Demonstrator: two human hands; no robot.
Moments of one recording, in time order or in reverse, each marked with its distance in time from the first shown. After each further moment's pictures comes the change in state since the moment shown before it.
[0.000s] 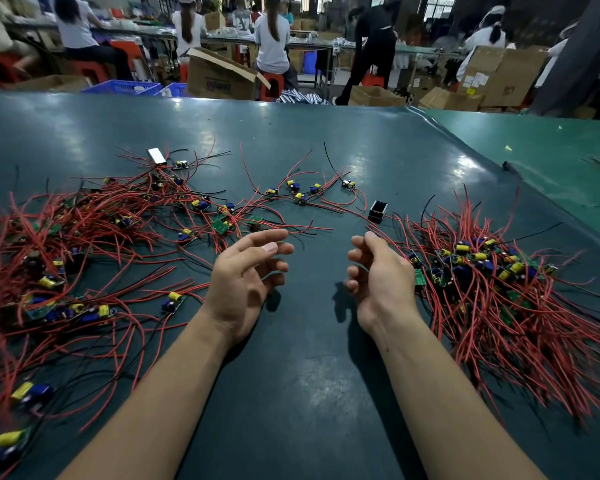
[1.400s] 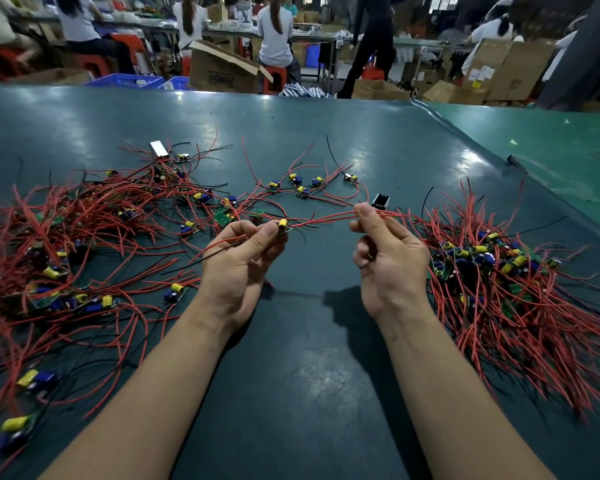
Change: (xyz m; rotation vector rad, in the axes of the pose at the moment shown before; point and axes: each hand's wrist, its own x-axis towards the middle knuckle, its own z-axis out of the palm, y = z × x) left_hand 0.004 0.004 0.005 -0.236 0.109 0.109; right_hand -0.005 -0.010 -0.001 0.136 -0.175 -0.235
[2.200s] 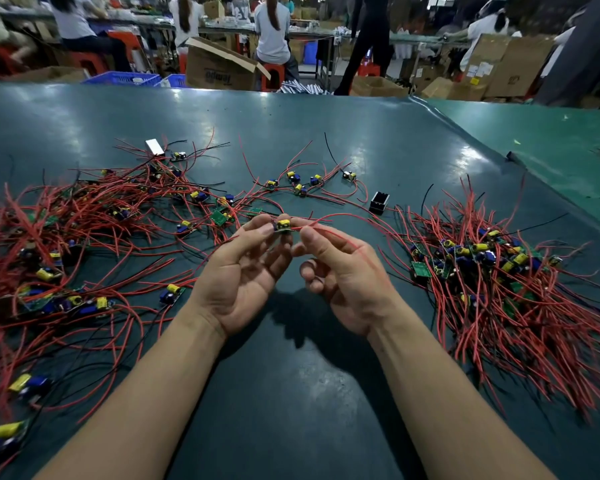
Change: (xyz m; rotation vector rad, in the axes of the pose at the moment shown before) left_hand -0.005 0.005 0.001 -0.126 -0.097 -0.247; right_hand -0.017 0.015 0.010 -0.128 -0.490 0.300
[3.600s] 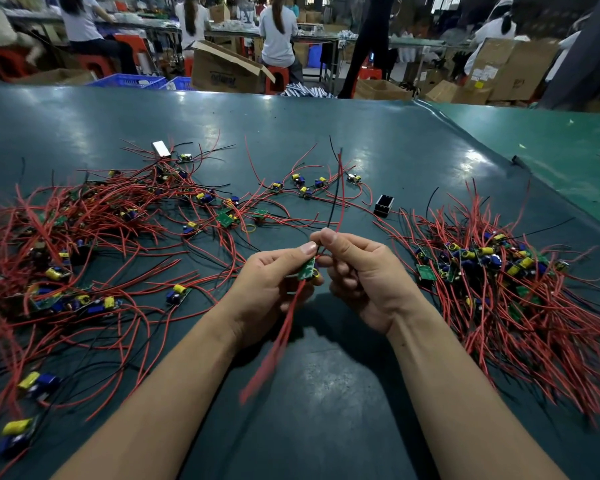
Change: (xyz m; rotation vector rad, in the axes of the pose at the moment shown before) left_hand -0.009 -0.017 0.007 0.585 -0.098 -0.042; right_hand 0.002 -0.010 -0.016 -0.041 0.059 0.086
